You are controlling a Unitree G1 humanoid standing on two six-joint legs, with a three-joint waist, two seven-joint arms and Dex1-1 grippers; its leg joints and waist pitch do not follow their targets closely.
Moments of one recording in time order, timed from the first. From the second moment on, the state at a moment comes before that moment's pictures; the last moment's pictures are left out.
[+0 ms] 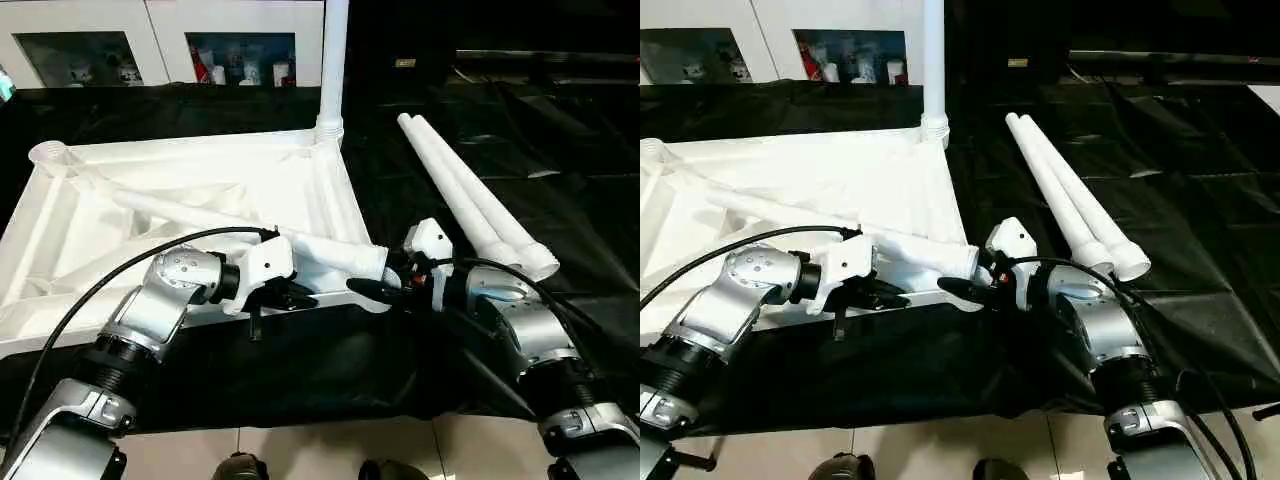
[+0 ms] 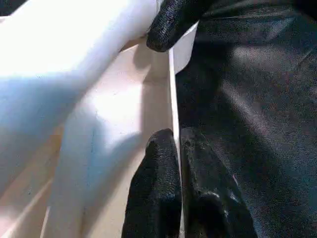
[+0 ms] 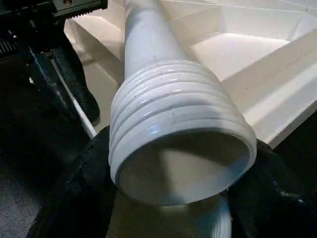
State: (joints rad) left arm -0.55 0.45 -0.30 0.39 0.01 0.10 -1.20; right arm -0.50 -0.32 0.14 0.51 0.16 0.07 1.01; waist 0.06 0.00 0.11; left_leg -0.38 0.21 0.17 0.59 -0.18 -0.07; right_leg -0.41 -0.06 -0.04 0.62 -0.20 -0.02
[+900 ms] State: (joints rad) left arm -0.58 0.26 0.24 0.21 -0.44 0.90 -0.70; right arm -0.47 -0.25 0.07 0.45 0.24 0.08 0.89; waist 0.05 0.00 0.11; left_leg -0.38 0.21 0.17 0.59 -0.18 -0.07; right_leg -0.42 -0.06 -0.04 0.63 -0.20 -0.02
